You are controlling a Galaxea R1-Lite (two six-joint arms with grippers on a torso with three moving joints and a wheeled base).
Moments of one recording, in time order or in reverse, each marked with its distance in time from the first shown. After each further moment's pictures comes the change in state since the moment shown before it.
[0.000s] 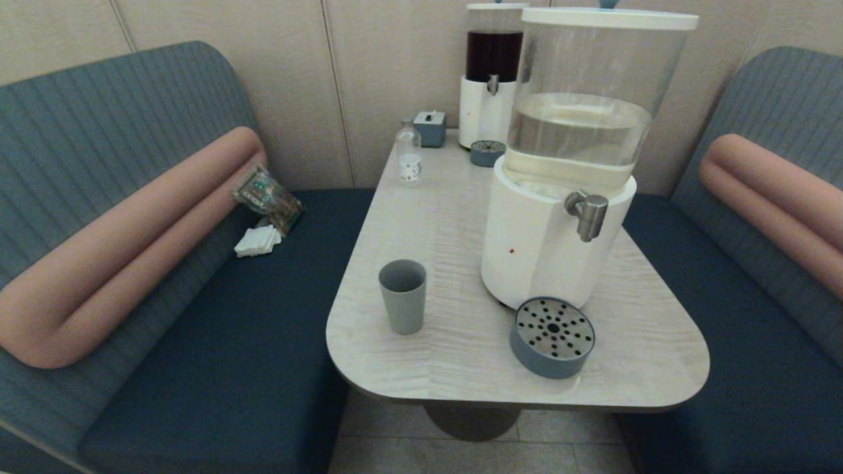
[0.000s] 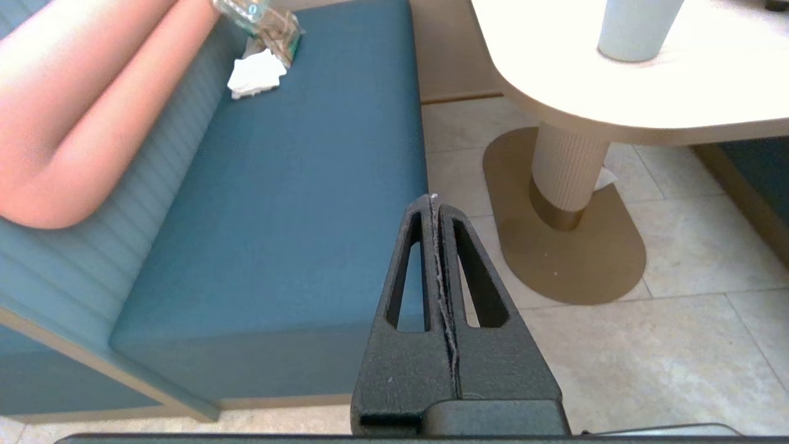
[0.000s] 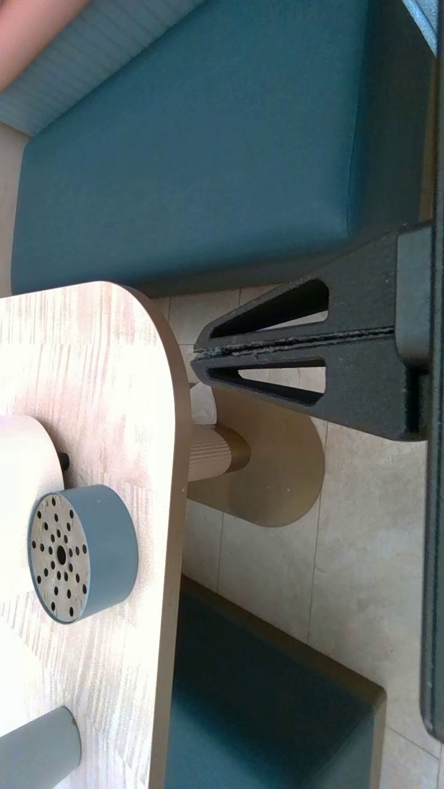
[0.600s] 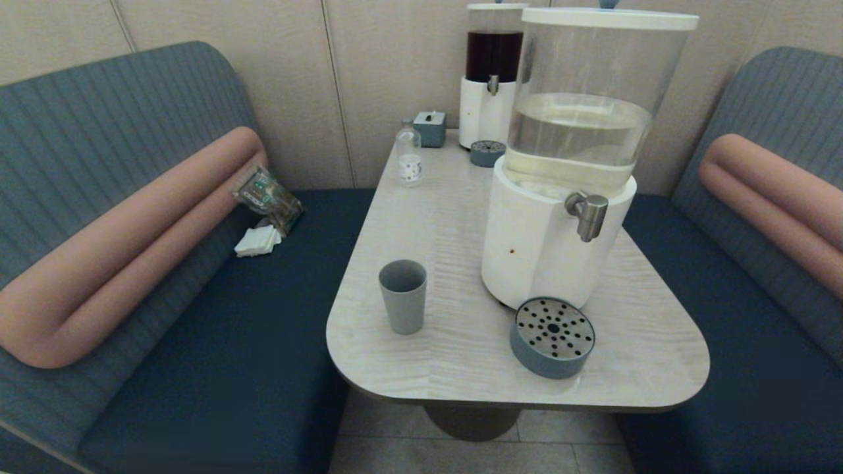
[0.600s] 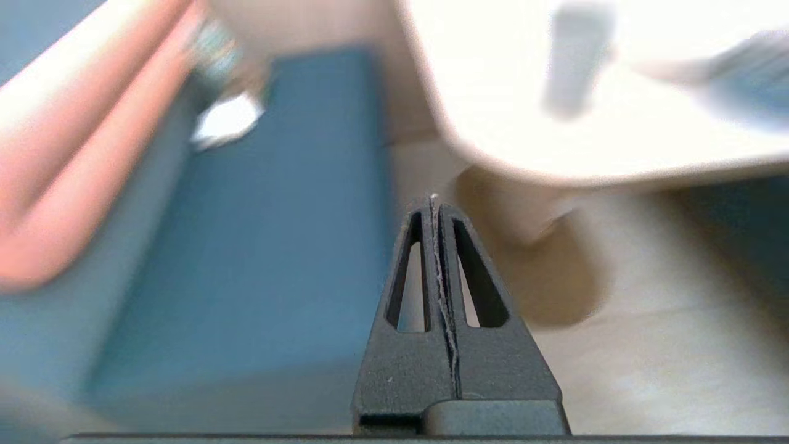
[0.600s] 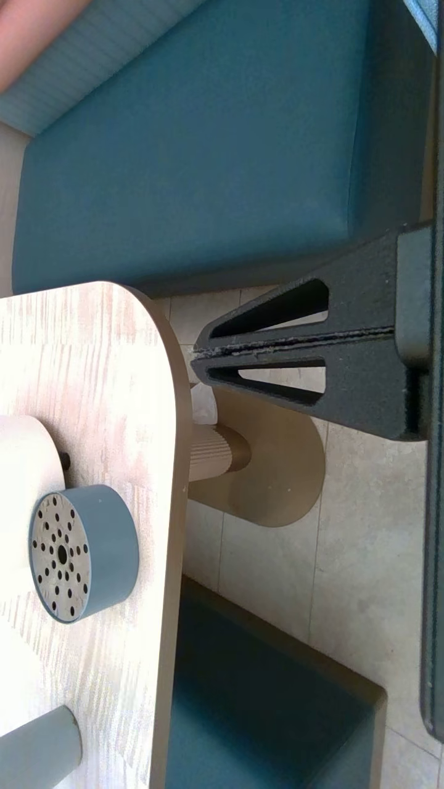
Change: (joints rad) left arm 0.000 0.024 -0.200 0.101 -0.113 -0.030; right arm 0.000 0.000 0.000 -0.002 0.000 0.000
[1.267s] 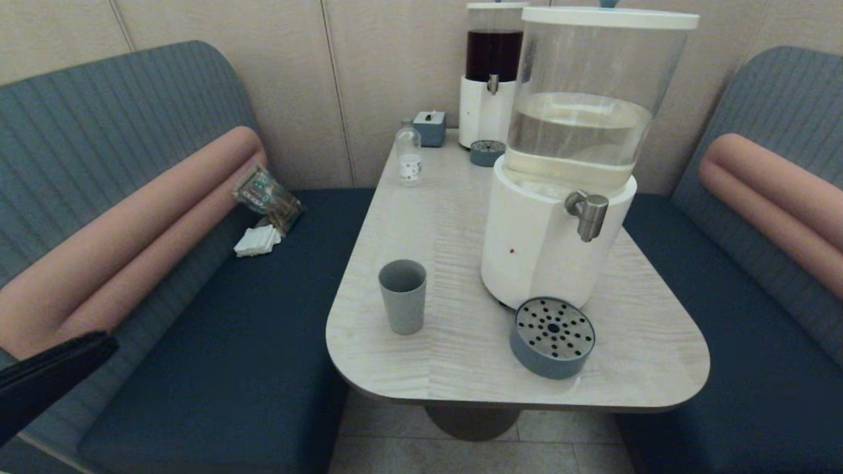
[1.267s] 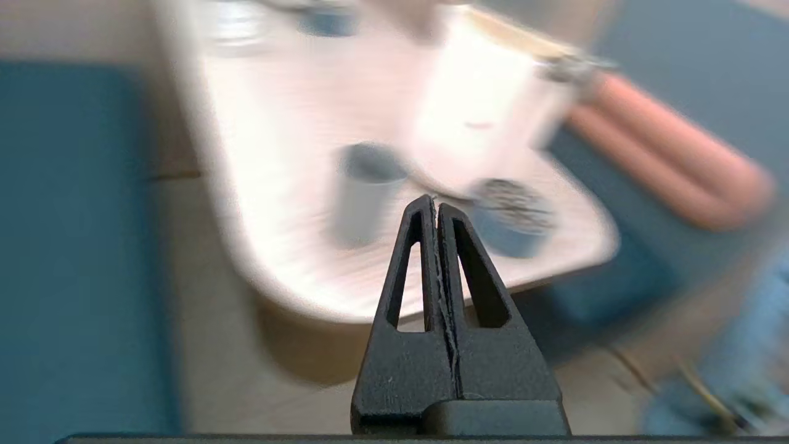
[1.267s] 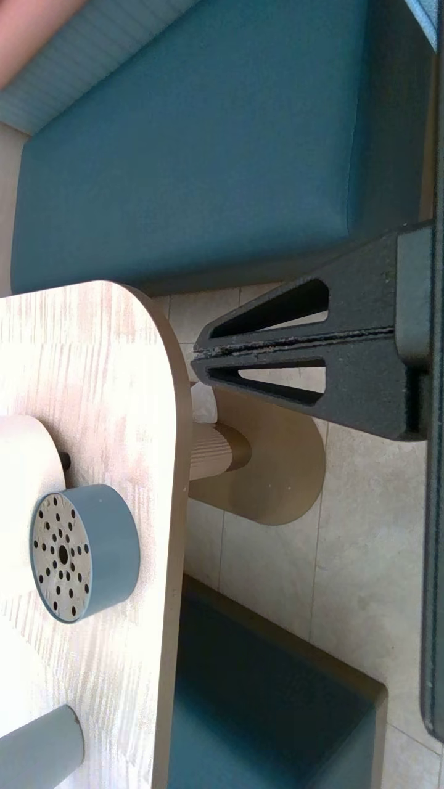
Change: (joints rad) left arm -0.006 0.680 -0.128 -0.626 -0.400 -0.356; right arm 0.000 0.000 0.000 0.000 0.000 0.006
